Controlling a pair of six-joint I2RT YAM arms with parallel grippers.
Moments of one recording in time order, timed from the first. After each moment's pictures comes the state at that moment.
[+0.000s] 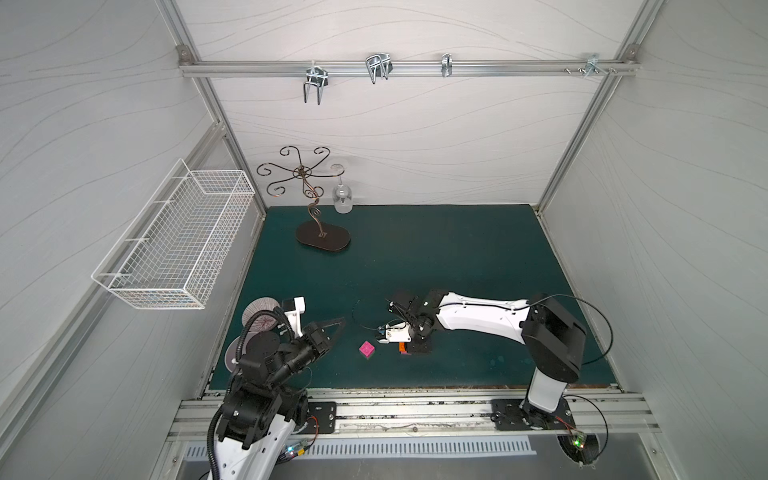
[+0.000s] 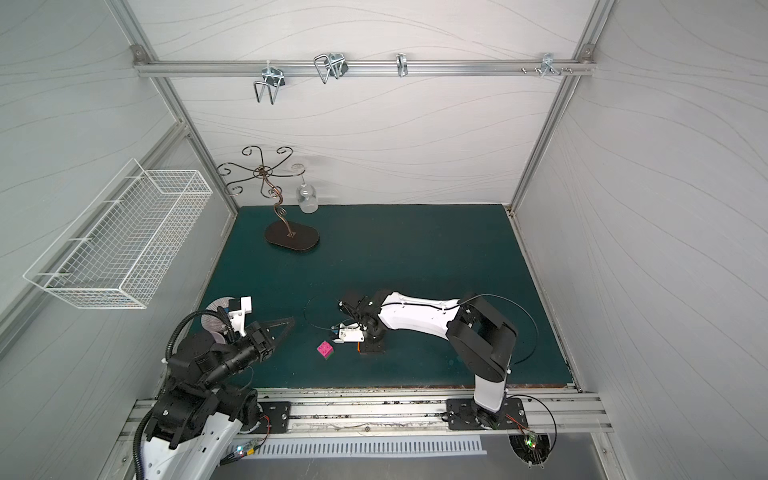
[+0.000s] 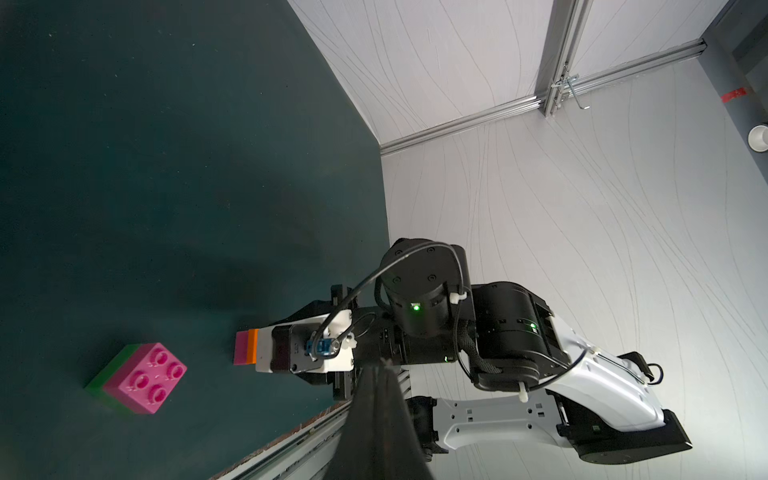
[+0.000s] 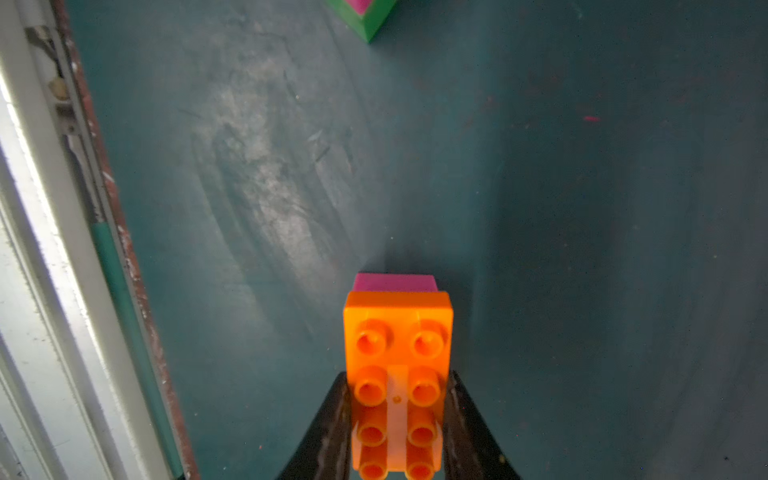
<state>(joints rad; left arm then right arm) -0.23 0.12 0.45 -0.57 0.53 -1.13 1.11 1.80 1.20 -0.81 -0.05 -0.54</state>
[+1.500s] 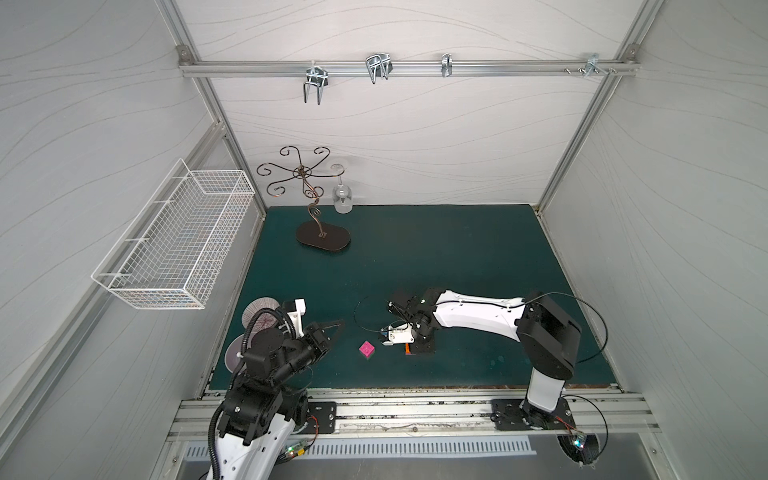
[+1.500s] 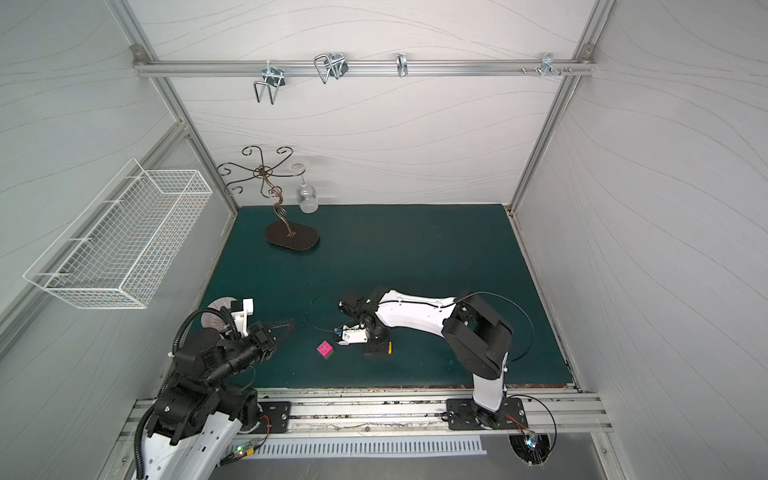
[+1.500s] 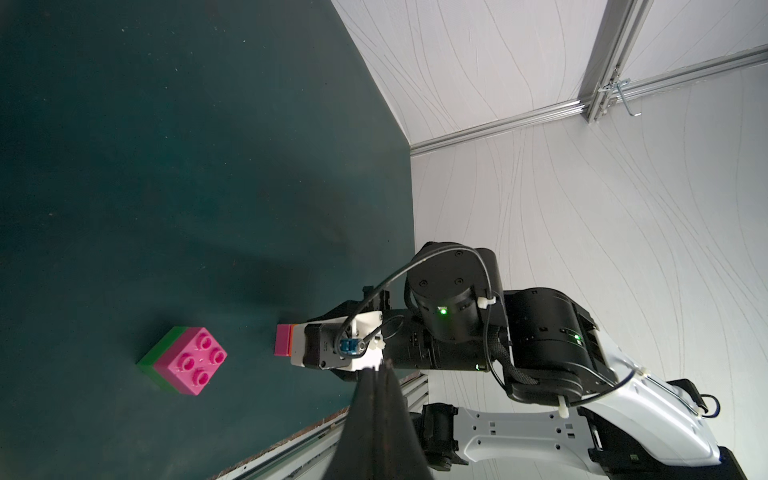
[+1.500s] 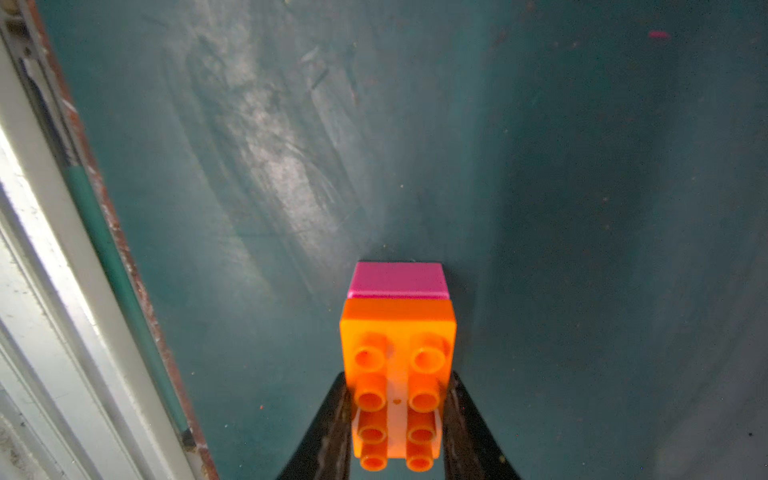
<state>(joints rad) -0.24 0.15 0.45 -0.64 0.49 -1.10 1.10 1.84 1.24 -0.93 -0.04 -0.58</state>
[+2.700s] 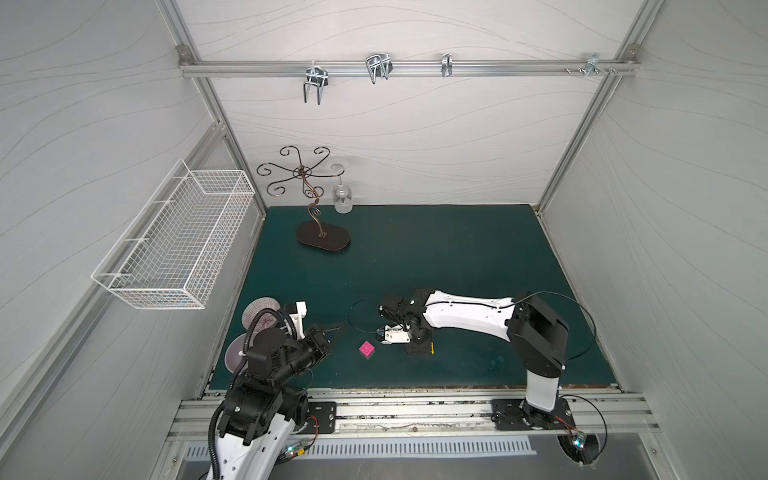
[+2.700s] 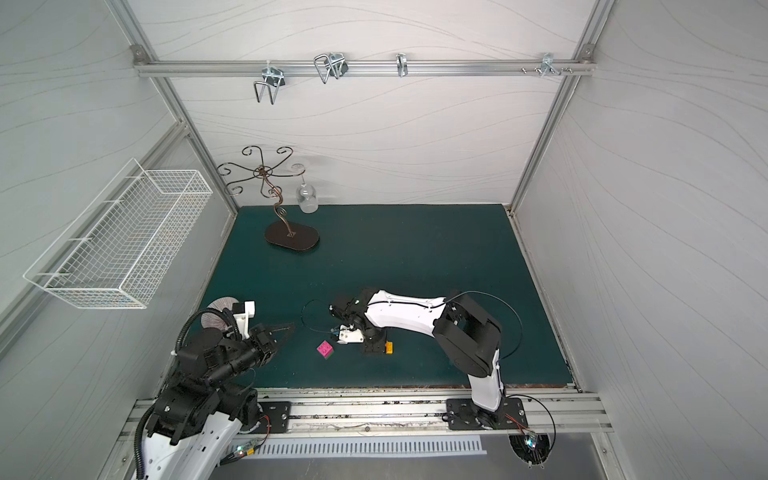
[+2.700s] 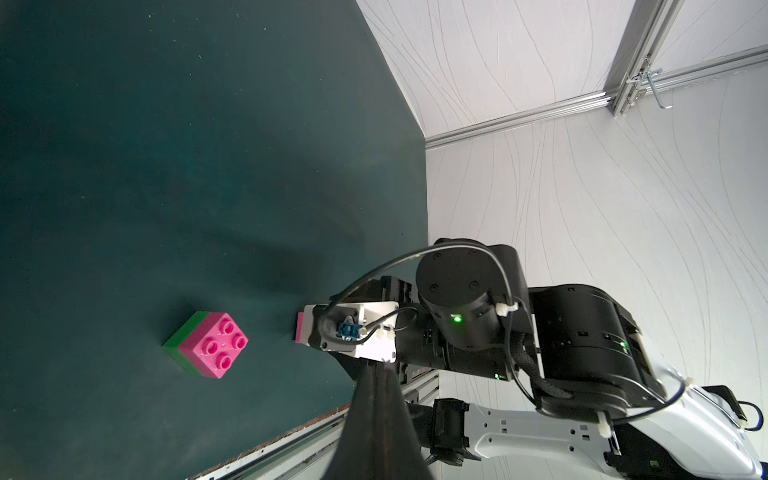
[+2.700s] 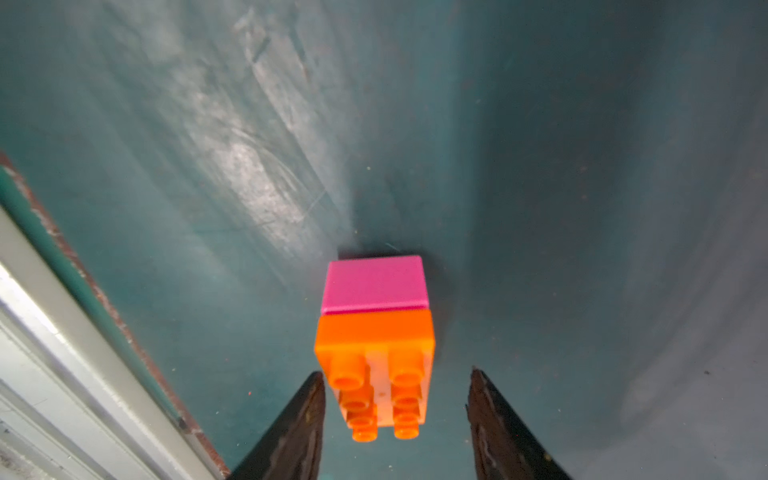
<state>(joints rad) -0.24 0.15 0.45 -0.70 0.49 -1.07 1.14 1.87 1.34 -1.03 0.08 -0.47</state>
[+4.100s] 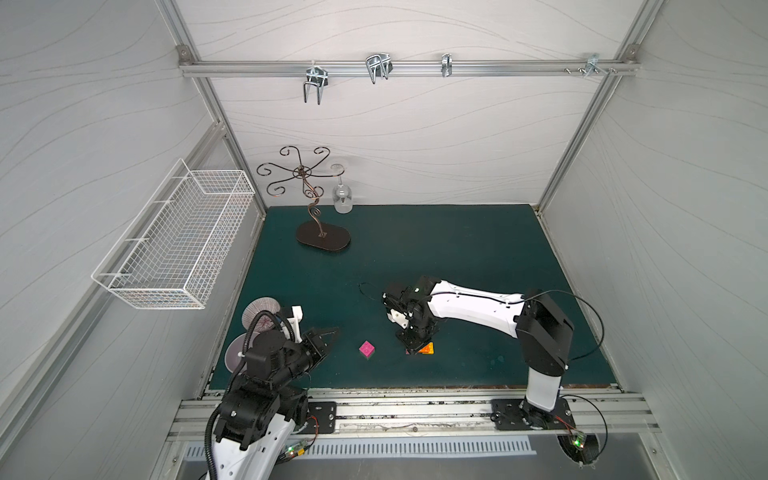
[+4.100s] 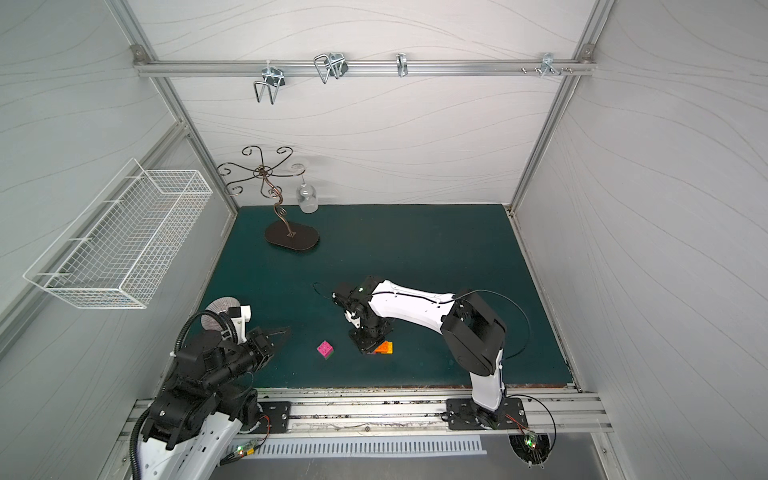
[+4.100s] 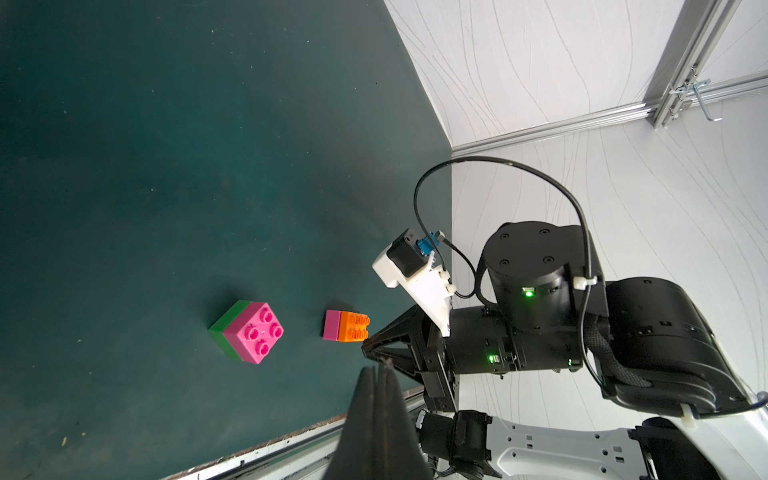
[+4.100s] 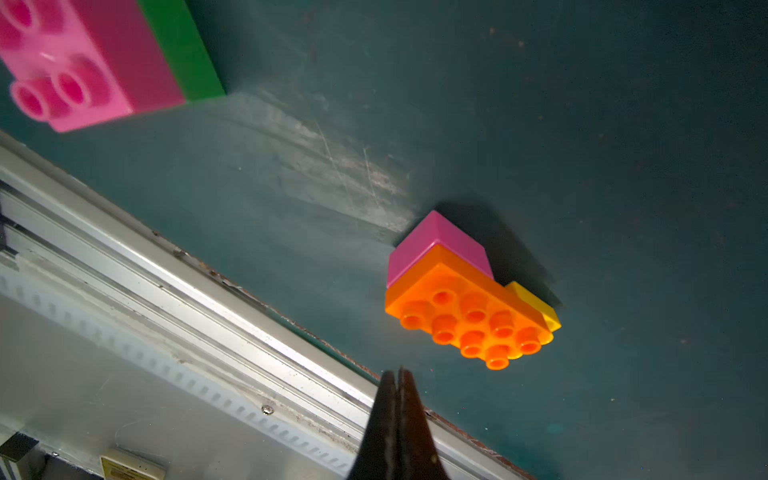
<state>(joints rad) -0.24 0.13 0.48 -0.81 0.42 -1.05 1.09 1.87 1.41 -1.12 -0.20 0.33</state>
